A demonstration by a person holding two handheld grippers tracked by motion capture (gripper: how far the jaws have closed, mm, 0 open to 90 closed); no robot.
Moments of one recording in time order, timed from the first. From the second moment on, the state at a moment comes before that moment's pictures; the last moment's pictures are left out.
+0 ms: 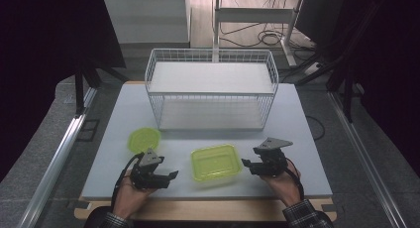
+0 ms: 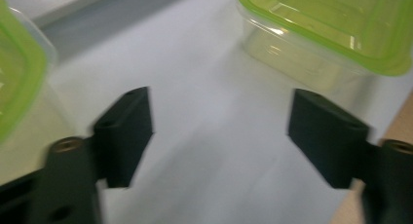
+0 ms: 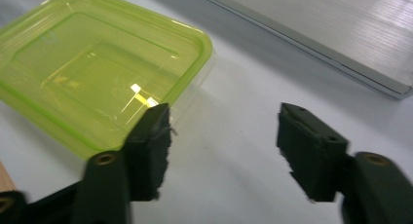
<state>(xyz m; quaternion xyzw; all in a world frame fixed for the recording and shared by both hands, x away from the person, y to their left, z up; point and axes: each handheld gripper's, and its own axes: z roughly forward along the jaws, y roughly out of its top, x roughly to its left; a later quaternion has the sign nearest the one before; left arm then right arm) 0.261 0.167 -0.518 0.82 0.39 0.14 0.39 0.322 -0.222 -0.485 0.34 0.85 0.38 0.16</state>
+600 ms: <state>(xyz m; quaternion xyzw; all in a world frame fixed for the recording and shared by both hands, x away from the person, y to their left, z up) 0.254 0.157 -0.521 0.83 0.37 0.19 0.37 0.319 -0.223 -0.495 0.36 0.83 0.40 0.15</state>
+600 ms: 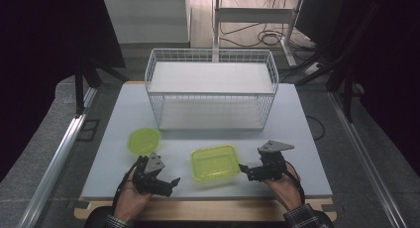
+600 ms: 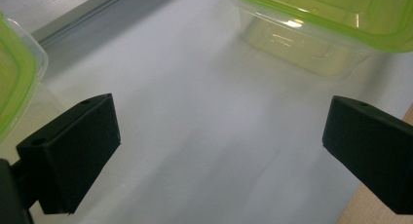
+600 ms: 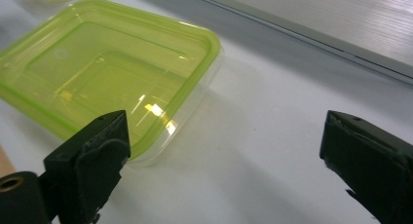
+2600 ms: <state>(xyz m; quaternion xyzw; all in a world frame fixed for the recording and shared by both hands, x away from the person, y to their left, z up) 0.256 0.152 -0.525 0.84 0.36 0.22 0.34 0.364 -0.223 -0.501 0.49 0.71 0.47 -0.19</state>
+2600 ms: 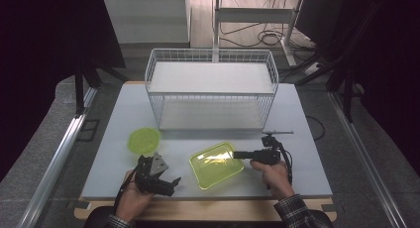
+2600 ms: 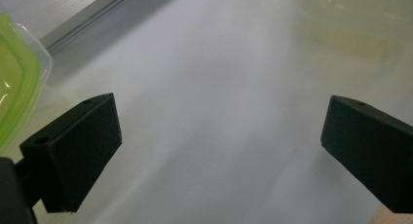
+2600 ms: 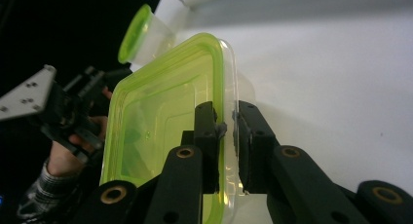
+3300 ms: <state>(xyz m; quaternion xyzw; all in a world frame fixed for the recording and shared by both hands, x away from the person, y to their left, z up) 0.256 0.154 -0.525 0.84 0.36 0.22 0.33 0.375 -0.237 -0.460 0.49 0.68 0.53 -0.14</state>
